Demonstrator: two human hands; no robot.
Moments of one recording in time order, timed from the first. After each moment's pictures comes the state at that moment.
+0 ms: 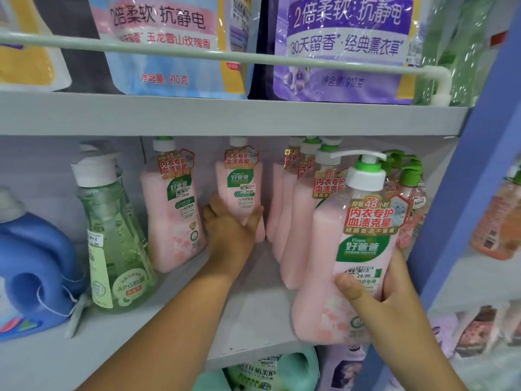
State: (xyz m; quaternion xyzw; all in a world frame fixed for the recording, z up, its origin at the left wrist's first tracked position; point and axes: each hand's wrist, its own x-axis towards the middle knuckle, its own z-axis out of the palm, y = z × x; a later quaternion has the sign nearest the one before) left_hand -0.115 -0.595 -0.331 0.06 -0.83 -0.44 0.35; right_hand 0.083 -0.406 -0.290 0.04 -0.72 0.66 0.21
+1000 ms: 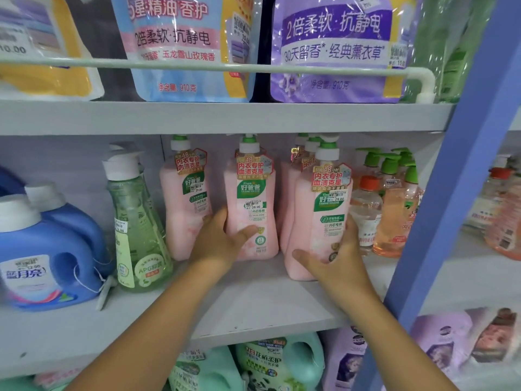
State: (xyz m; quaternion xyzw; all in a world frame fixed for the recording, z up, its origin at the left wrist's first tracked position) left_hand -0.047 -0.642 -0.314 0.00 -0.86 -0.48 0.15; right_hand -0.006 -0.409 -0.335 0.06 -0.79 0.57 0.23
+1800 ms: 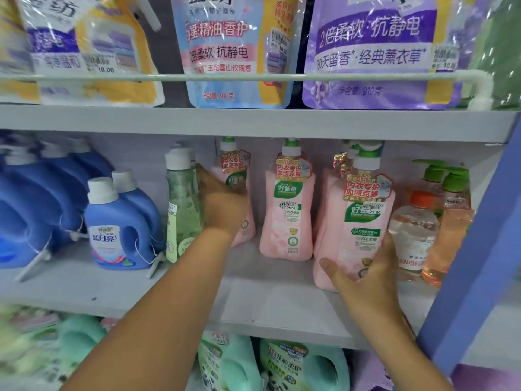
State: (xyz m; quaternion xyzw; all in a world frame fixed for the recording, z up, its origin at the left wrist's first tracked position) left_hand -0.070 -0.671 -0.266 0.19 -0.75 -0.49 0.40; right_hand -0.023 -0.409 -0.354 0.07 -0.76 0.61 0.22
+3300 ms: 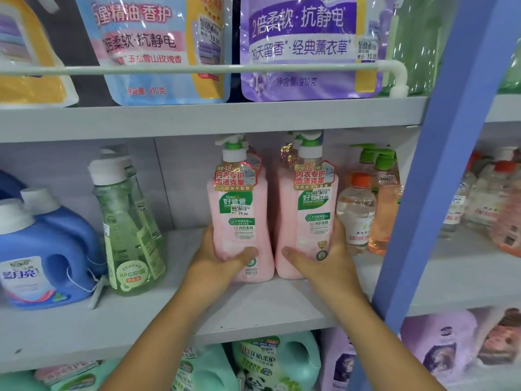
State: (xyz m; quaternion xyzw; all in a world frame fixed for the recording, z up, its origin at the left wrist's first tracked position) left_hand 0.004 -0.621 -0.326 -0.01 -0.77 -0.63 0.12; right_hand -0.011 -0.408 -0.341 0.01 -0.77 0.62 0.18
